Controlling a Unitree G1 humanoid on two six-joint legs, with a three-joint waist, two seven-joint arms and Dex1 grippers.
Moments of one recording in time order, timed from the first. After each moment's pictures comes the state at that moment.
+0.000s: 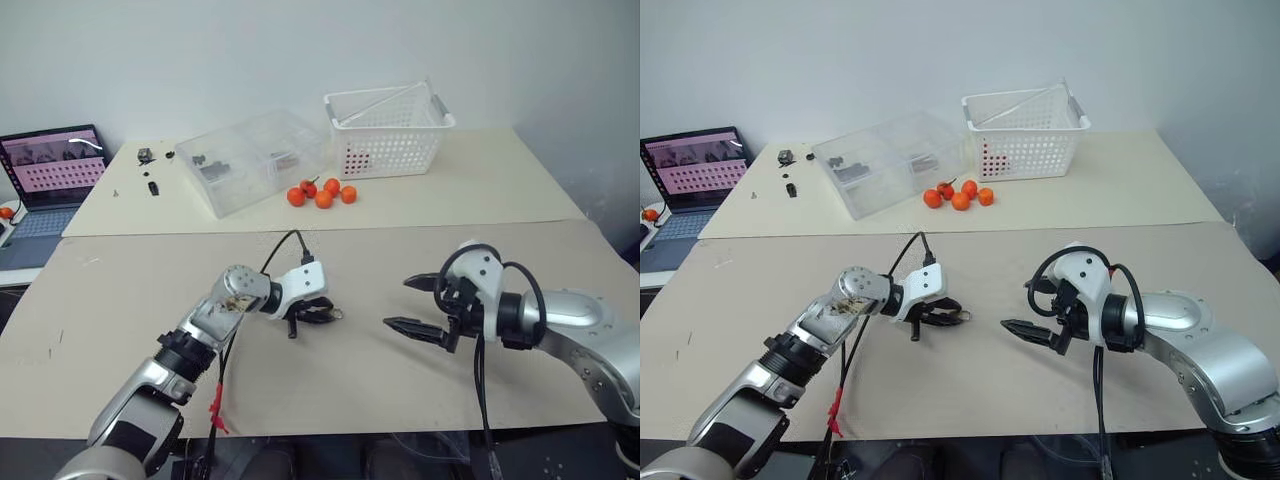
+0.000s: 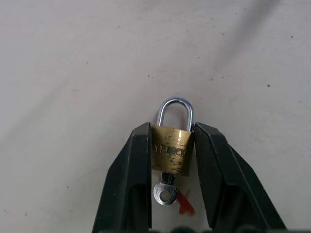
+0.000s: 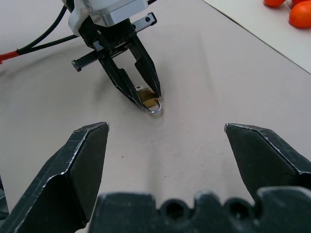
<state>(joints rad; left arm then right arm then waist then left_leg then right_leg) -0.62 0.46 -0.46 0.19 -0.05 0.35 -1.07 -0.22 -0.88 -0.05 -0.62 0.63 0.87 0.75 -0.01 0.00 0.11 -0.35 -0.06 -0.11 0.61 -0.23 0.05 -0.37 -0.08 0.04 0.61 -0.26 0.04</state>
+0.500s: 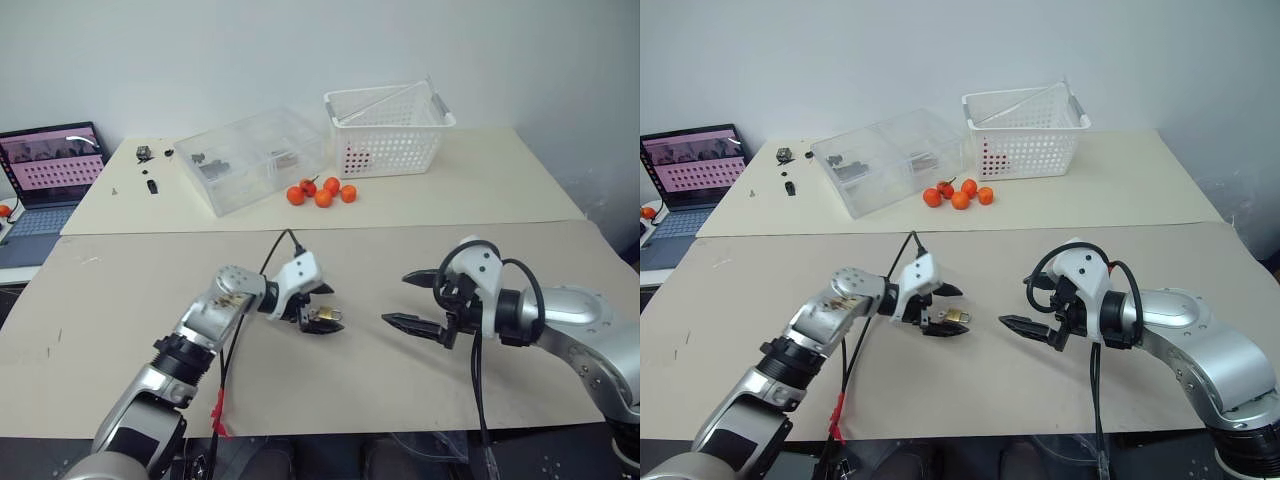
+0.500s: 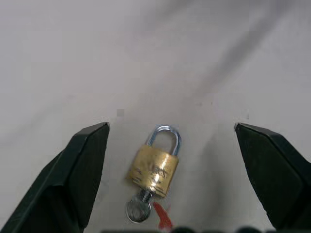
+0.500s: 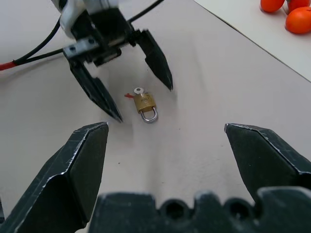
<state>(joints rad) -0.60 0.45 -0.32 0.12 -0.21 0.48 -1.14 -0.23 -0.87 -0.05 -0.62 0.63 0.87 0.75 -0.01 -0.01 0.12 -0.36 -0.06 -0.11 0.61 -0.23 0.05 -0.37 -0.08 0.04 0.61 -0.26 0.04</state>
